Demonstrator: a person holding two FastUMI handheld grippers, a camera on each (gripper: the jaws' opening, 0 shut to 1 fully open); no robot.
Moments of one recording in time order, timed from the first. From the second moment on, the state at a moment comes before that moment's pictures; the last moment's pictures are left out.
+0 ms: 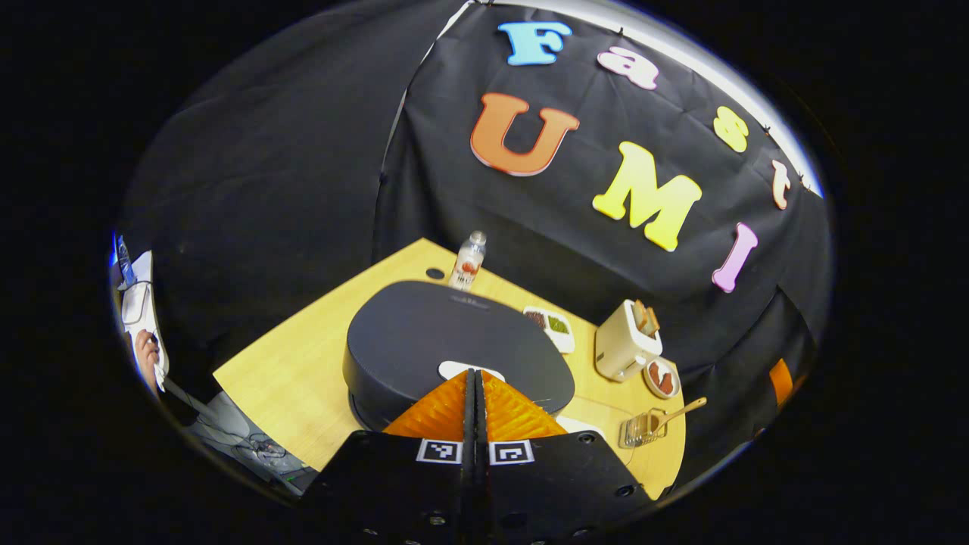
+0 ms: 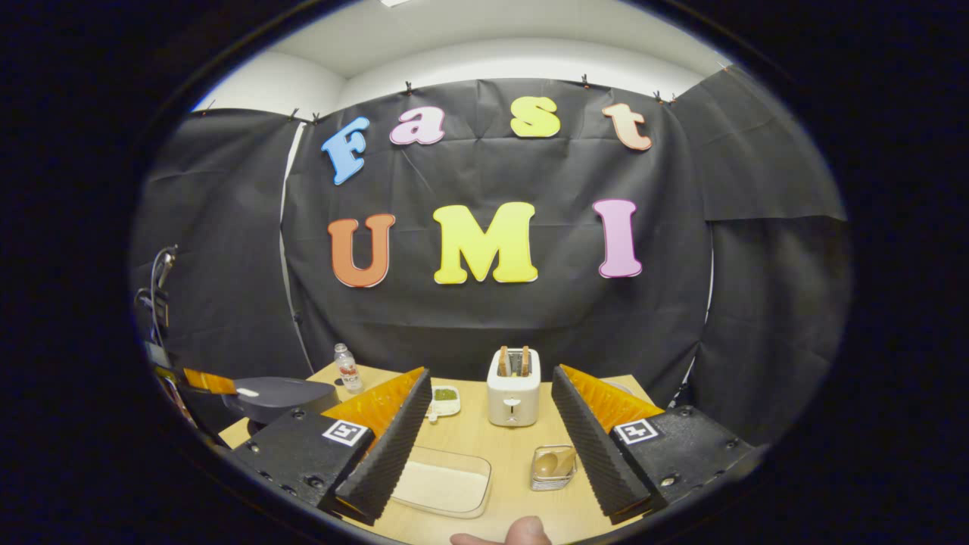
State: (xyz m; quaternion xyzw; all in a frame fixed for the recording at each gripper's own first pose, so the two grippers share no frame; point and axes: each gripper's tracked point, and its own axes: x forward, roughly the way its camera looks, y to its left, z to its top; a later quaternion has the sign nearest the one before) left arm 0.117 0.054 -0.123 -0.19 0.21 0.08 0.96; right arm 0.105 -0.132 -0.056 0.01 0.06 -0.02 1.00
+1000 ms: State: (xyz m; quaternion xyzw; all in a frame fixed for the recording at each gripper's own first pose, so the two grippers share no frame) left arm 0.066 0.039 0.018 -0.04 0.00 0.08 1.00; right arm 0.057 -0.159 -0.033 -0.01 0.02 -0.02 1.00
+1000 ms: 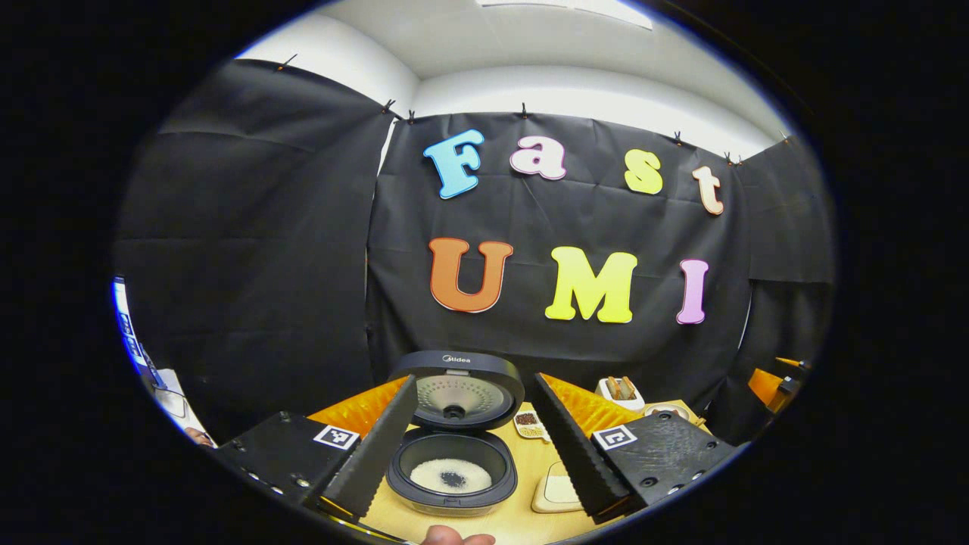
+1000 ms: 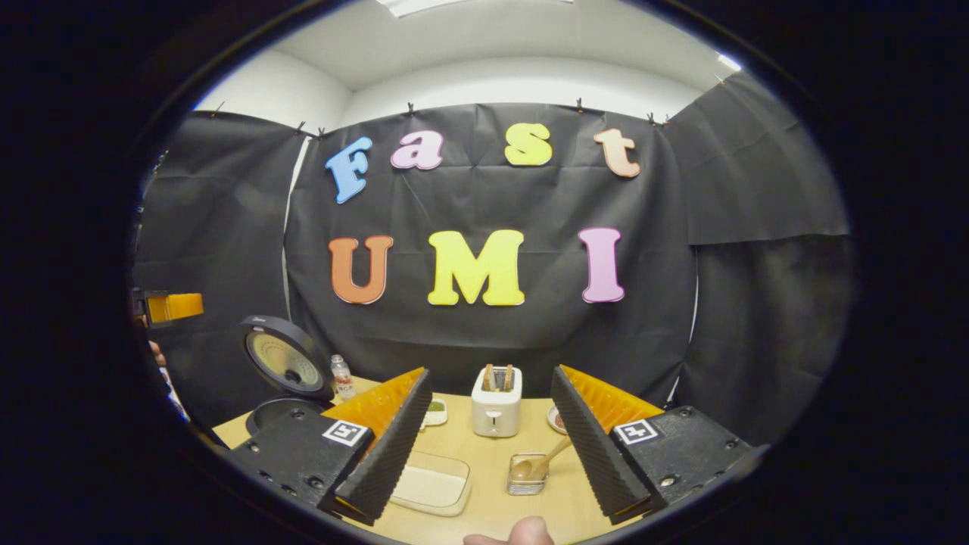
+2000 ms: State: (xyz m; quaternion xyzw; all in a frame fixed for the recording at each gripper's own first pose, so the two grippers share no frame) left arm 0.076 0.004 0.010 -0.02 0.00 0.11 0.99; right arm 0.175 -0.272 -0.273 0.10 0.20 -0.03 0.97
